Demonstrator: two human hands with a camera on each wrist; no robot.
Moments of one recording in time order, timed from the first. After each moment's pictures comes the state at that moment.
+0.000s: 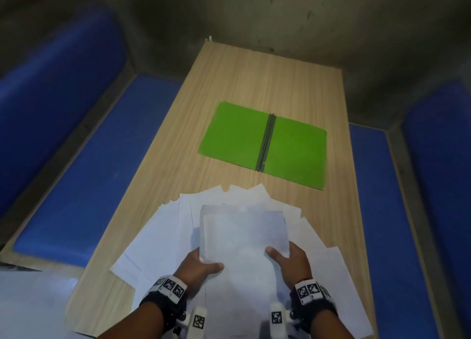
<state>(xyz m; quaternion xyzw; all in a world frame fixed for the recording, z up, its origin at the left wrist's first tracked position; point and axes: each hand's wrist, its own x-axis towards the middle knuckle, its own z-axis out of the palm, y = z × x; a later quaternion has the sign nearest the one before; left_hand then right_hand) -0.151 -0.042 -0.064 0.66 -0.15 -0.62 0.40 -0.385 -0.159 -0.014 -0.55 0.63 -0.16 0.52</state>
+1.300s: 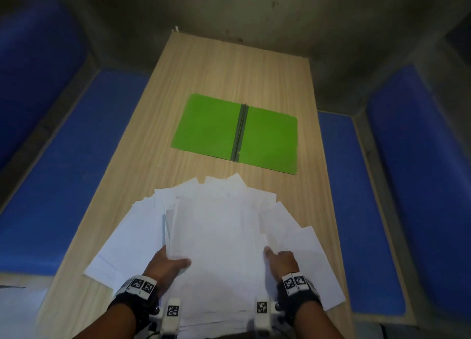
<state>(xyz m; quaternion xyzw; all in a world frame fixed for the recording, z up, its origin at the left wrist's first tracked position) -0.139 -0.025 -0.074 0.73 -0.15 -0.55 0.37 -0.421 -0.145 -0.044 -0.39 0.81 0.00 0.44</state>
